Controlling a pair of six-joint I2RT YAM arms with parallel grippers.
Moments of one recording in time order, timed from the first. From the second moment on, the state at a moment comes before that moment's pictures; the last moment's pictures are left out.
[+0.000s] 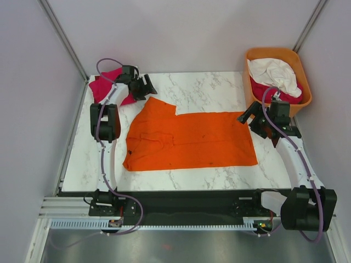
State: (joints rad) left arm -0.09 2.46 2.09 -0.48 0.35 -0.43; right arm -0.08 1.14 0.88 -0.45 -0.23 0.58
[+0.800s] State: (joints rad) left arm -0.12 2.48 2.07 -0.50 0.38 -0.47; right arm 0.10 1.43 0.97 -0.41 -0.06 0.52
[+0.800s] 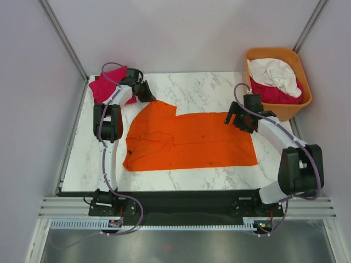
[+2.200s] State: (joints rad) left arm -0.12 2.06 1.74 -0.55 0.14 -0.46; right arm 0.09 2.12 1.50 -0.37 0.36 0.43
